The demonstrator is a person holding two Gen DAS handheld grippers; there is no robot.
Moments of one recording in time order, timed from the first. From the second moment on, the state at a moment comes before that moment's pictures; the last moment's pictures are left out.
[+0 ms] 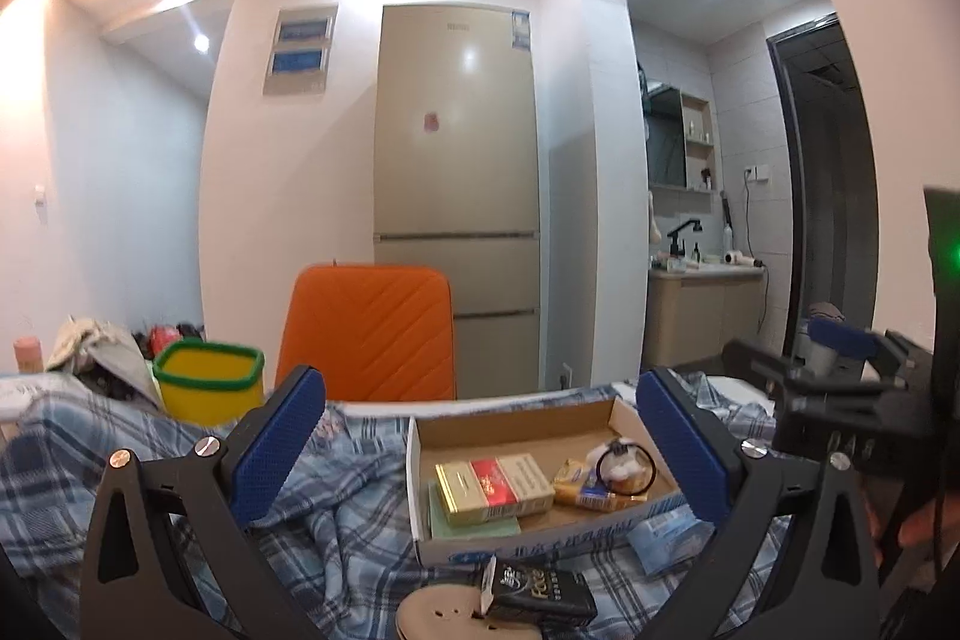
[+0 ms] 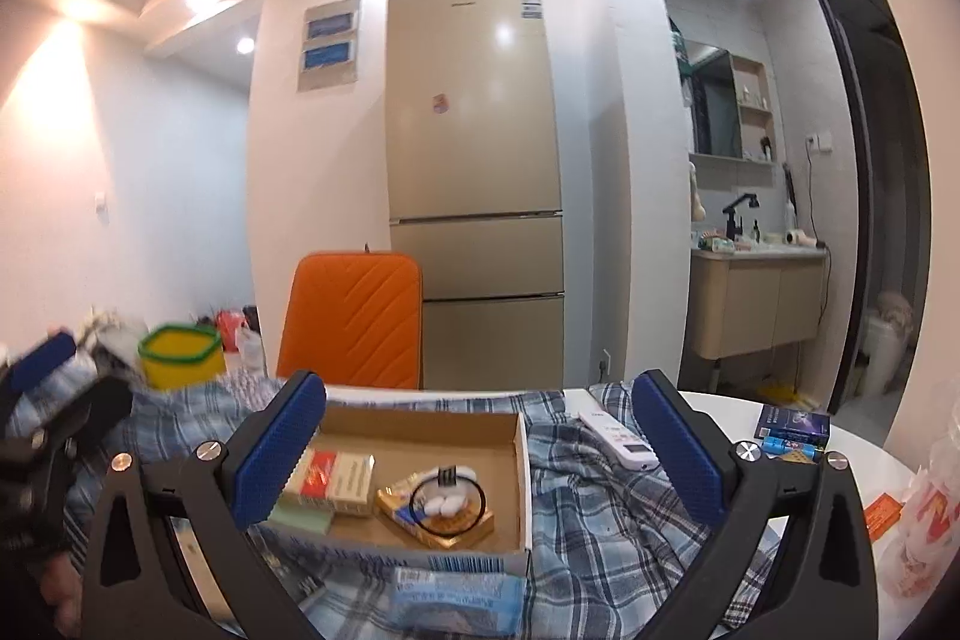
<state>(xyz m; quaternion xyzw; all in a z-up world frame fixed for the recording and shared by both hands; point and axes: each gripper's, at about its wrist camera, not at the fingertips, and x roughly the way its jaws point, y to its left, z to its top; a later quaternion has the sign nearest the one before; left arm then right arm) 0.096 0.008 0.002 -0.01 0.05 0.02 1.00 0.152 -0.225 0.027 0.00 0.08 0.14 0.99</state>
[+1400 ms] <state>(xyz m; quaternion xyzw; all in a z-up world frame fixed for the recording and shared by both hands) 0.115 0.016 -0.010 -0.02 0.11 0.03 0.99 0.251 -0.194 -0.064 -0.05 0.46 0.18 0.87</state>
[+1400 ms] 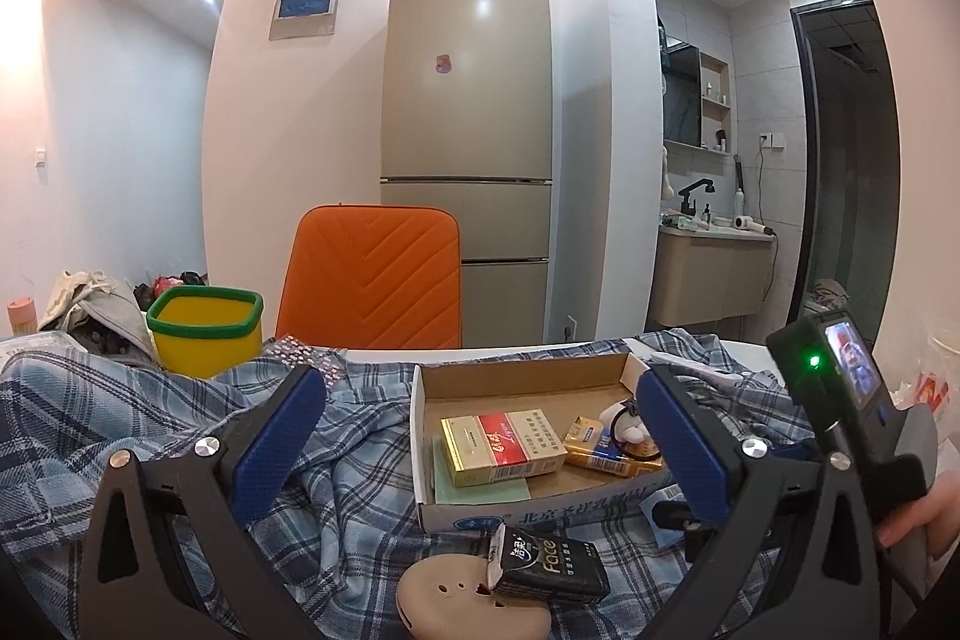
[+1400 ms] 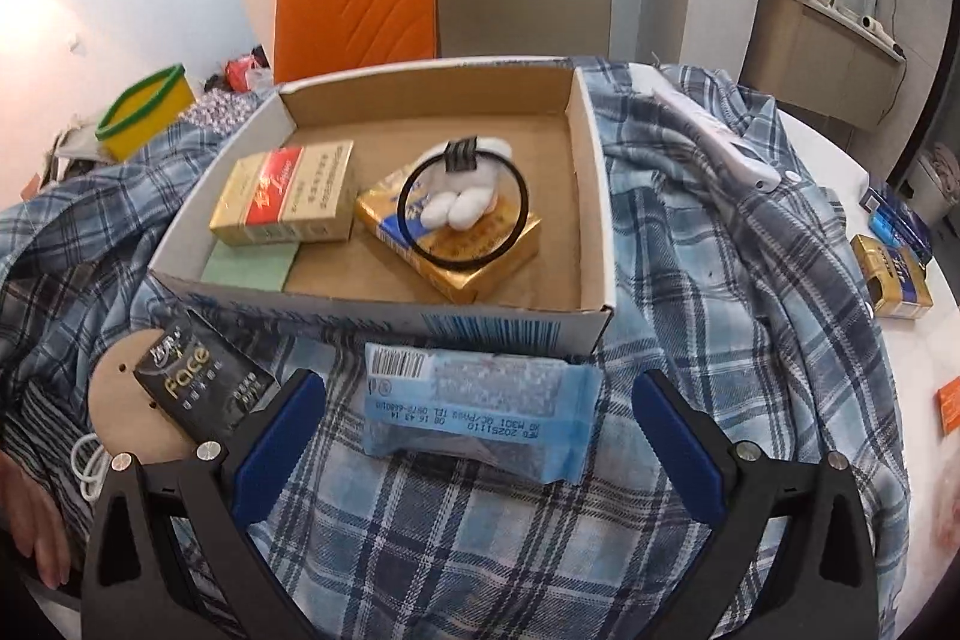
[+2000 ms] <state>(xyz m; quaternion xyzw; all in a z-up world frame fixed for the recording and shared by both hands) 0.127 0.015 -0.015 -0.01 0.15 0.02 0.99 0.233 -0.192 -0.050 -0.07 0.42 0.17 0.89</state>
